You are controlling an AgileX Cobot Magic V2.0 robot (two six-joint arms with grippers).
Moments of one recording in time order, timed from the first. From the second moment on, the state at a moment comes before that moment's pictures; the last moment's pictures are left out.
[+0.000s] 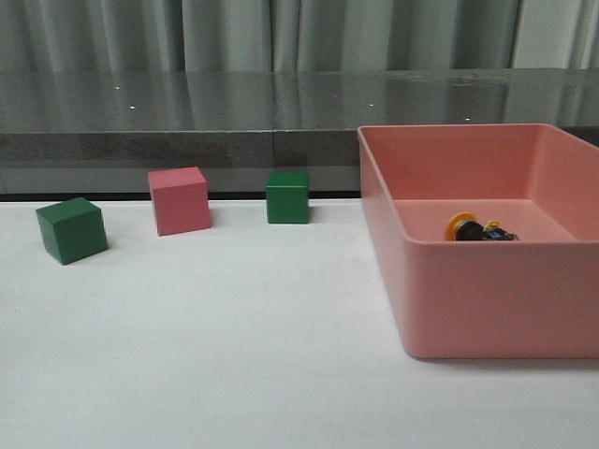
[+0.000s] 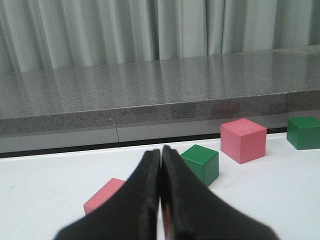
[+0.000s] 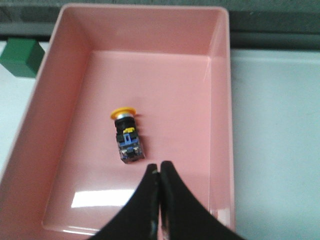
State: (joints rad) left arm -0.05 0.00 0.00 -0.01 0.05 0.04; right arm 0.07 1.13 -0.98 0.05 0.65 -0.01
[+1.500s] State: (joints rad) left arm -0.05 0.00 0.00 -0.01 0.05 0.04; right arm 0.22 1.79 -1.01 0.06 0.33 -0.16
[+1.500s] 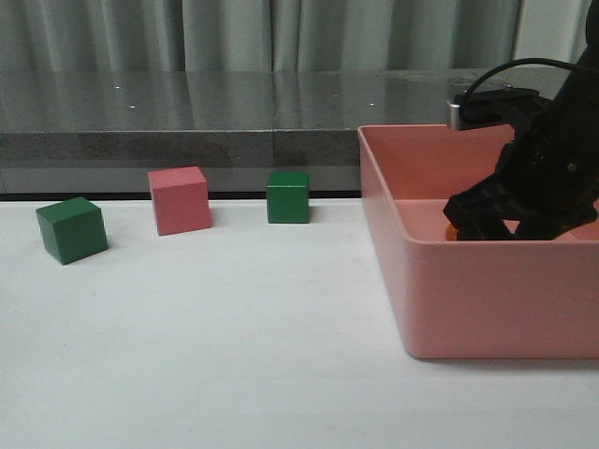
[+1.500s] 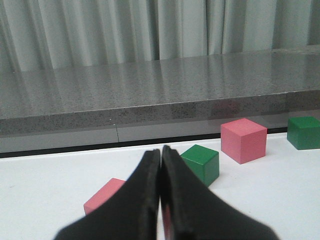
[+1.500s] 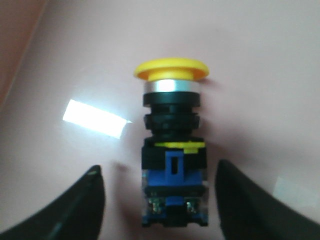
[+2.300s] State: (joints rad) left arm -0.05 0.00 0.00 -0.01 0.05 0.04; right arm 0.46 1.66 -1.41 0.06 0.65 -0.52
